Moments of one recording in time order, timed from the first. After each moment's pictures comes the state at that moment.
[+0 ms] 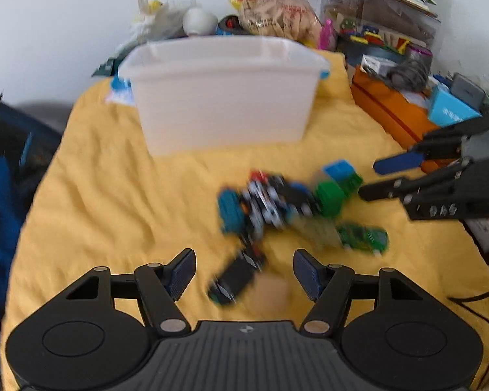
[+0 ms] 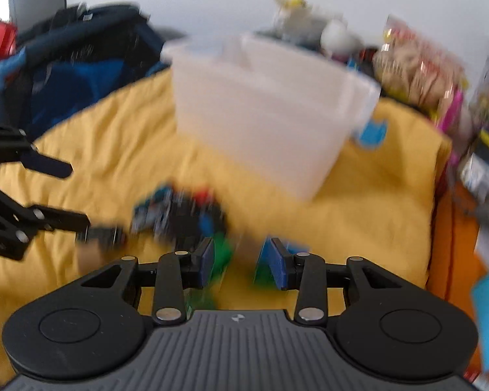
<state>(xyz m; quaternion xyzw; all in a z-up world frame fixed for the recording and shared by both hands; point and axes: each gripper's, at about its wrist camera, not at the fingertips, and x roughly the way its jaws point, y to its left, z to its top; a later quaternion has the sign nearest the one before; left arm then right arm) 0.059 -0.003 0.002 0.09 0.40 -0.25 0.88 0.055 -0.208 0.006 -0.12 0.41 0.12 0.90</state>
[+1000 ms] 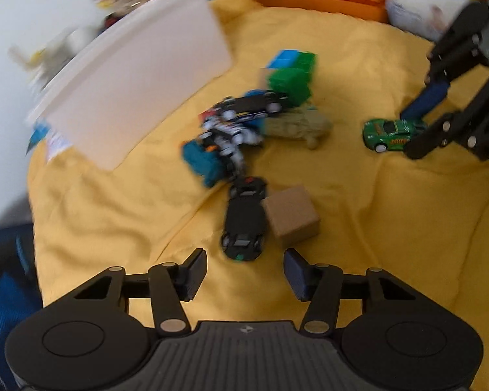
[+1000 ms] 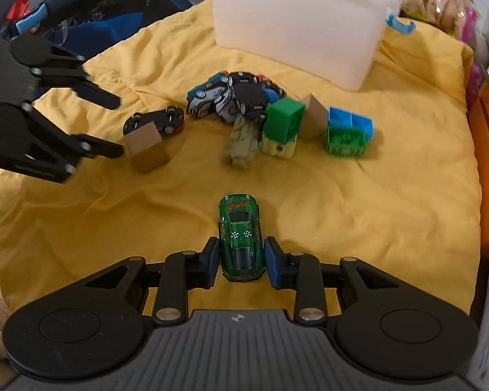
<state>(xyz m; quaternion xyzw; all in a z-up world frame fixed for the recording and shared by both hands) 0.056 -0.022 -0.046 0.38 0.36 -0.34 0.78 -0.014 -0.188 -0.037 -0.06 0.48 0.12 0.87</state>
